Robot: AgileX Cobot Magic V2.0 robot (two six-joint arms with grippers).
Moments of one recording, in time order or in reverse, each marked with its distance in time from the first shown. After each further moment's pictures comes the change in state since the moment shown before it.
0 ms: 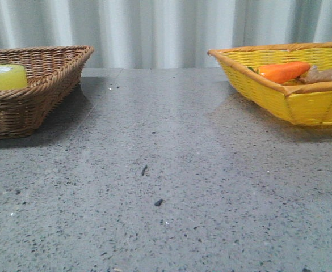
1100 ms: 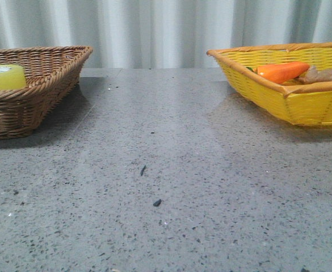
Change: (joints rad) left arm 0.010 0.000 0.000 0.000 0.000 -0.003; right arm 0.000 0.000 0.016 -0.002 0.000 0.000
